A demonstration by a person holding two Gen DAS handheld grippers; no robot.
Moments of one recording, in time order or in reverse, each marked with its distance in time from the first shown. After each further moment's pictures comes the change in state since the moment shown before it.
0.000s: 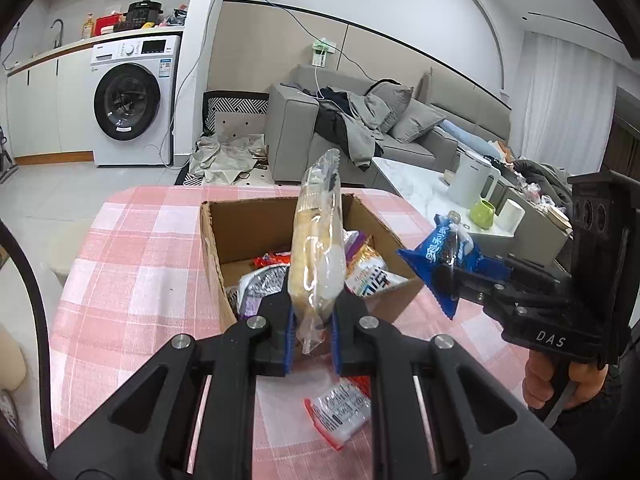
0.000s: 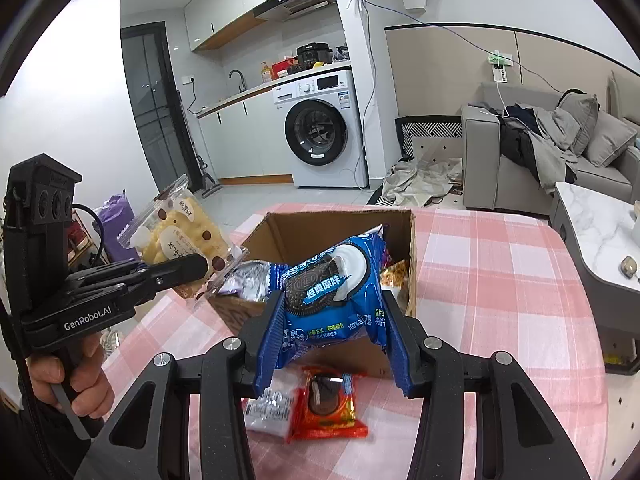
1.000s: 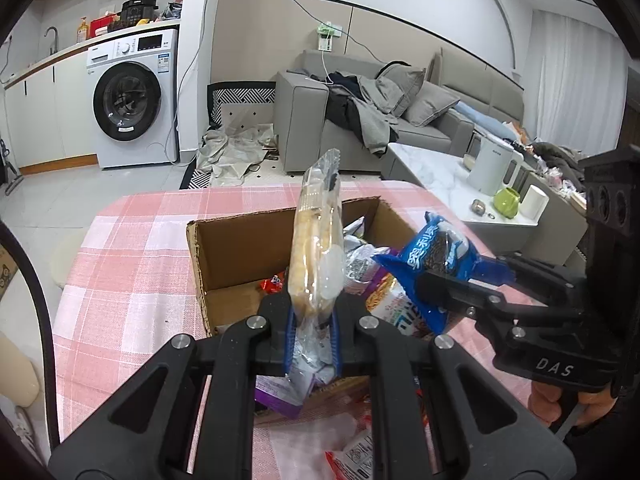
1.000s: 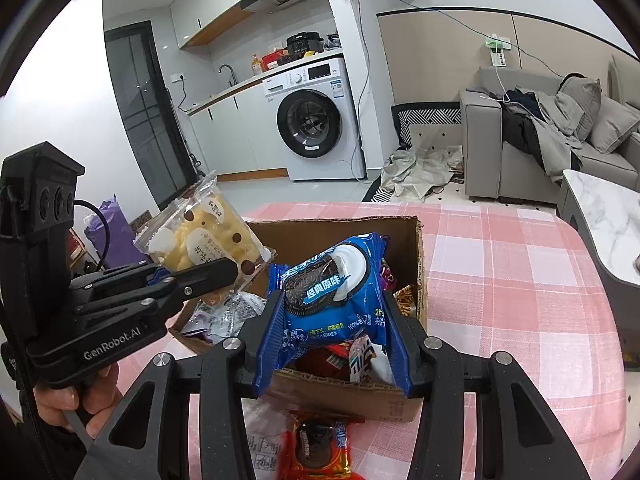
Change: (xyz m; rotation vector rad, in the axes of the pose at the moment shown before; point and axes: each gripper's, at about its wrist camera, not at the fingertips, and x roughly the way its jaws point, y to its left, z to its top) left arm 0.095 0.016 0.030 0.044 0.059 0.057; right arm 0.063 -0.019 0.025 0.037 0.046 0.005
